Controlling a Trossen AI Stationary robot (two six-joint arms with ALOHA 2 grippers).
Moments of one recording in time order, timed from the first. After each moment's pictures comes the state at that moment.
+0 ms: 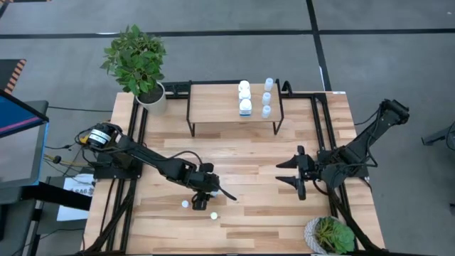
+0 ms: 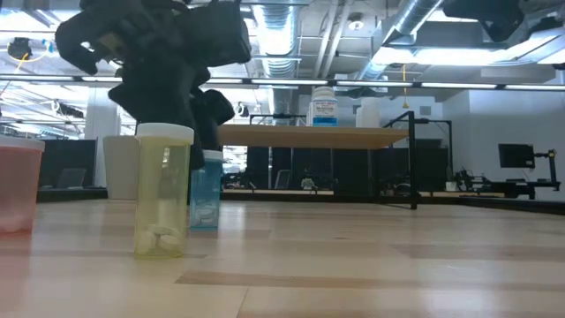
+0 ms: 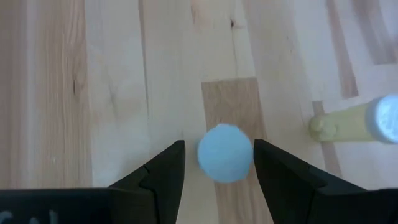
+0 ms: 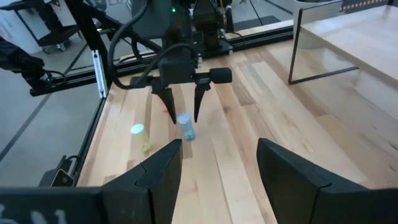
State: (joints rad) left arm -0.32 1.70 1.00 -0.30 -0.02 -0.21; right arm 0.71 0.89 0.65 -0.19 0.73 0.52
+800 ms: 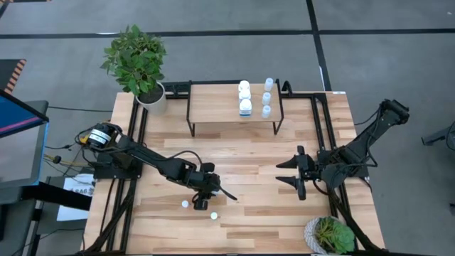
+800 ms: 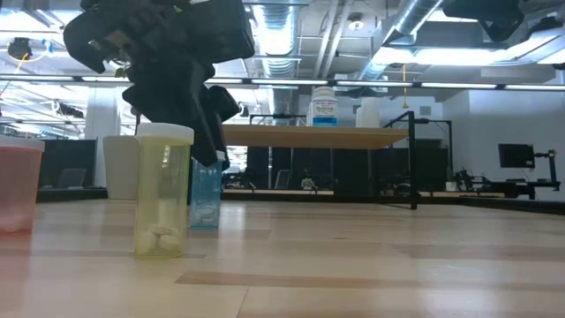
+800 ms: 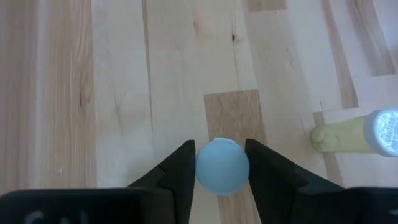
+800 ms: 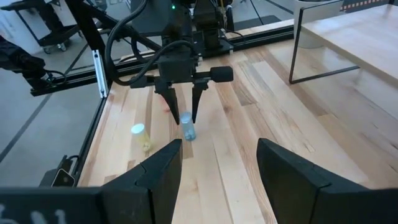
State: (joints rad) left arm -0.32 1.70 1.00 -0.28 -0.04 -0.20; right arm 0.71 0.89 0.65 -0.19 0.73 0.53
